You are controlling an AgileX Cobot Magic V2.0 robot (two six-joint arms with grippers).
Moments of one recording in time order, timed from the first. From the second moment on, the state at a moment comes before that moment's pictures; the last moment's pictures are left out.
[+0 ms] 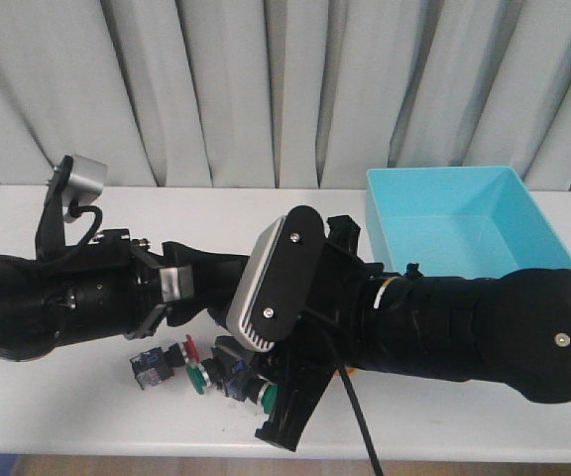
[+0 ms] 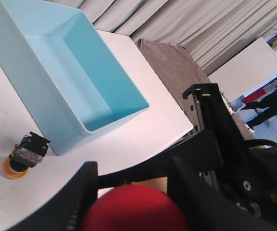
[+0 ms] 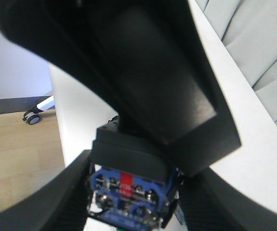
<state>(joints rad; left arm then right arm) -0.41 1.25 -0.75 -1.68 0.61 1.07 0.77 1.34 -0.90 0.70 0.27 -1.19</state>
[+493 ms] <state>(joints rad) -0.40 1.25 -0.75 -1.68 0.59 1.11 0.73 1.35 -0.90 0.70 0.25 -1.16</state>
